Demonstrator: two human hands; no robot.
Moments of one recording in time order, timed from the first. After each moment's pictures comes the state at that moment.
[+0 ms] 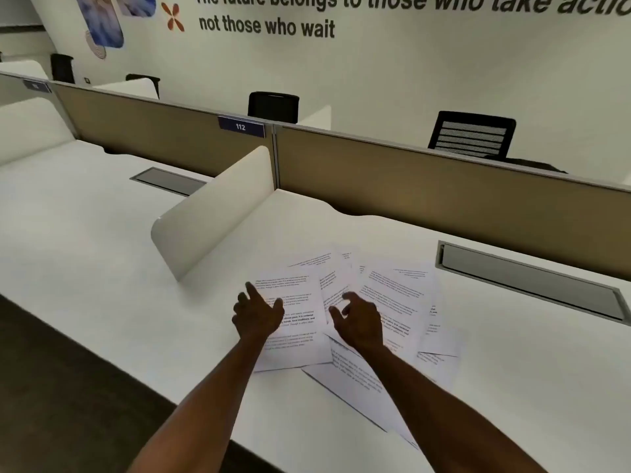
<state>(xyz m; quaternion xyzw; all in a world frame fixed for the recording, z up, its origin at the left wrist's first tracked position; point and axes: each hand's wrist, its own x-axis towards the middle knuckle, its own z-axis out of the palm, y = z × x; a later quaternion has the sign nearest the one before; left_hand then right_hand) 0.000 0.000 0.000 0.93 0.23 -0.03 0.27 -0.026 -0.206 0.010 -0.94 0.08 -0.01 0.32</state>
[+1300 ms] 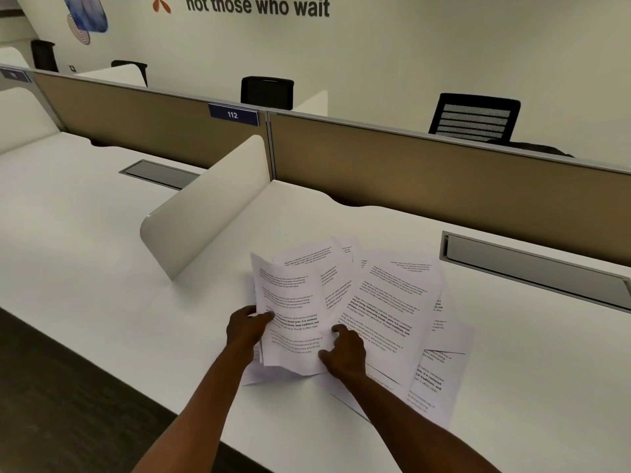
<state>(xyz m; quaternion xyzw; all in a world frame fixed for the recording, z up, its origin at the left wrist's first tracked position) -0.006 0.027 -0.018 0.72 0.30 -0.07 0.63 -0.043 -0.177 -0.063 -0.91 0.13 0.12 0.37</state>
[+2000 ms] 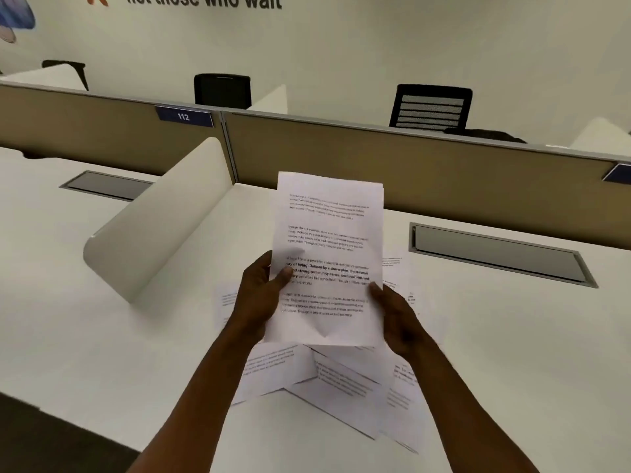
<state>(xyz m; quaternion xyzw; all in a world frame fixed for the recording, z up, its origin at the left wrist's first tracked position) 0.007 -0.058 0.103 0.65 -0.01 -0.07 0.75 -0.024 -0.310 0.031 -0.54 0.12 0.10 0.83</state>
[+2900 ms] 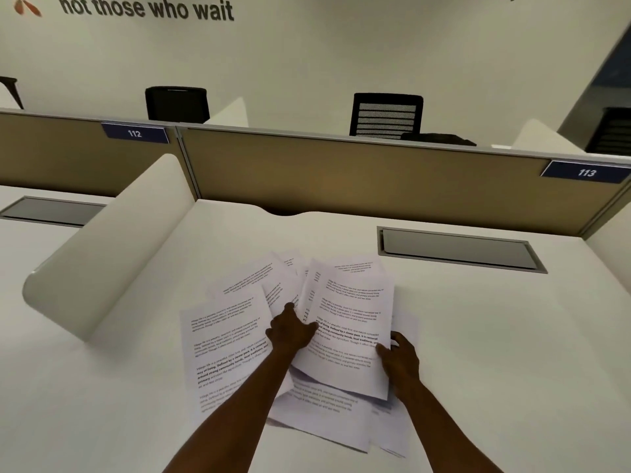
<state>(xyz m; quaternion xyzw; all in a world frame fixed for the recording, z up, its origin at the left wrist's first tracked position) 0.051 -0.146 -0.034 0.93 0.03 -0.18 0.32 -0.067 -0.344 -0.062 -0.71 0.38 -0.05 0.59</state>
